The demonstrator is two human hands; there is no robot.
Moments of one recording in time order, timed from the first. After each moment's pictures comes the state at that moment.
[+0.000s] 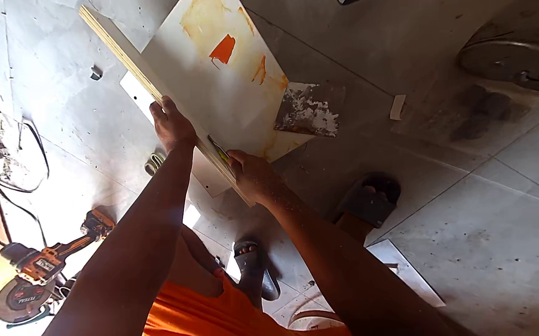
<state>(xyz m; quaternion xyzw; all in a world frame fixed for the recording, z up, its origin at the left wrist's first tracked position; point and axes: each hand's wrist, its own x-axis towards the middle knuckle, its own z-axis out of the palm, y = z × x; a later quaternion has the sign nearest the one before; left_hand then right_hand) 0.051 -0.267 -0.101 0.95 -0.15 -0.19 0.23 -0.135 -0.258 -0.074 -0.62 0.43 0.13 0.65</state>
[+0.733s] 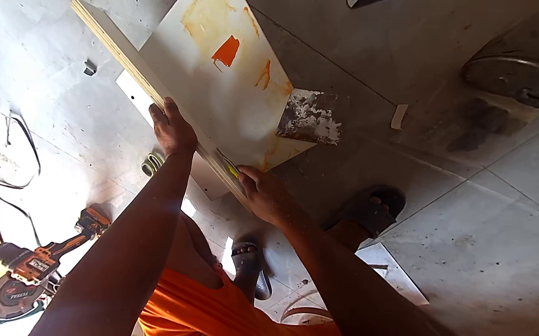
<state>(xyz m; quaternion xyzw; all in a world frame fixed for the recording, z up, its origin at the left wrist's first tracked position) 0.050 -0.269 -0.095 0.94 -0.15 -0.21 0.21 -0.158 -0.249 -0.062 -0.59 0.45 0.15 0.65</state>
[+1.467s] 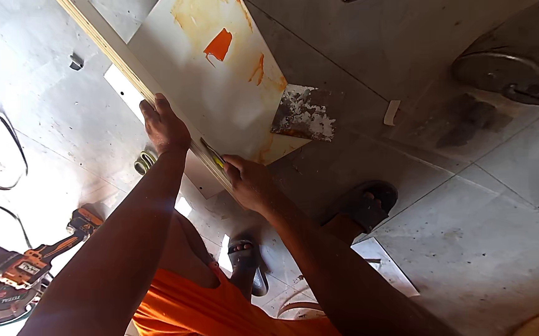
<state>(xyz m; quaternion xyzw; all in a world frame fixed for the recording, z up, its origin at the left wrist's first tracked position) 0.049 -0.268 -0.097 0.94 -0.15 -0.20 0.22 -0.141 -0.254 -0.066 -0.60 0.45 0.11 0.66</state>
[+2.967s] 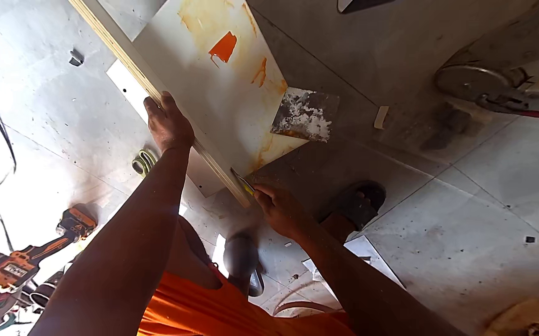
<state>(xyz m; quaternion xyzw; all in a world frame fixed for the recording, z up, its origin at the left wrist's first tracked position) 0.051 -0.271 -0.095 0.95 -0.16 -0.19 0.19 -0.205 -0.232 -0.056 -0.56 0.46 0.21 0.65</state>
